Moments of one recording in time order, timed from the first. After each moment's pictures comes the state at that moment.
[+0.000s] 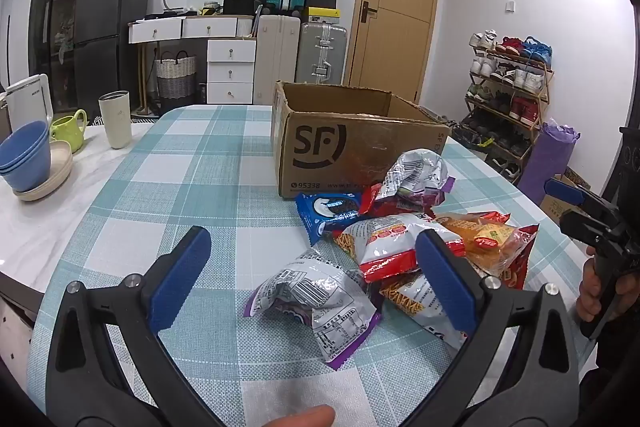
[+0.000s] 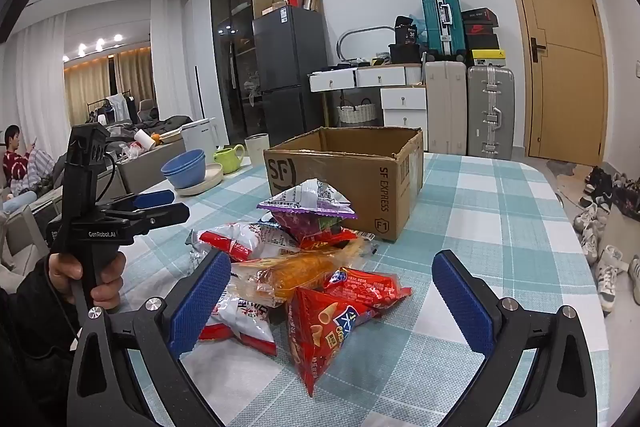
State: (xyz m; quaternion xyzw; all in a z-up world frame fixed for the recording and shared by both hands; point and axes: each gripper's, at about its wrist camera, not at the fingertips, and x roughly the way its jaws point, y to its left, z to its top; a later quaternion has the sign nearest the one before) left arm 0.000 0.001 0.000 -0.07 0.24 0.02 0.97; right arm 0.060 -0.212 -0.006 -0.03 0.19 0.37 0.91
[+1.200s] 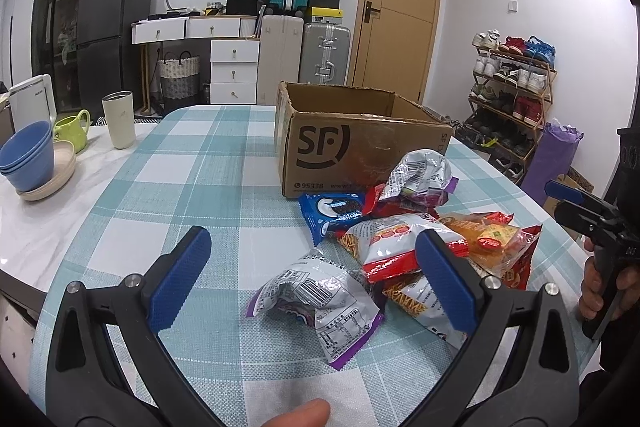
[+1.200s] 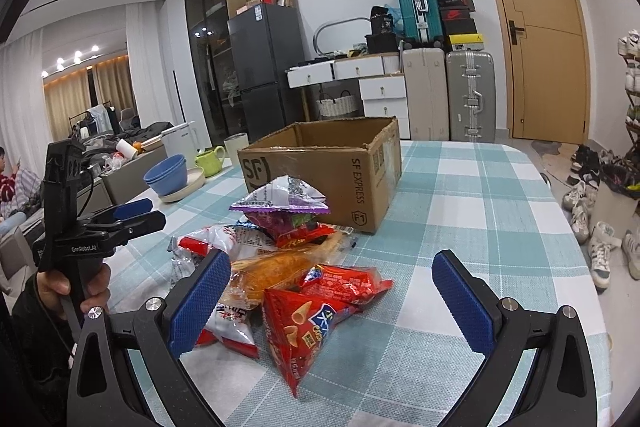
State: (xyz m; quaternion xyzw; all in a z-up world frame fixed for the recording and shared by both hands) left arm 0.000 0.004 0.001 -0.07 0.24 0.02 0.97; right arm 0.076 -0.218 -0.011 -0.01 0.22 0.34 0.92
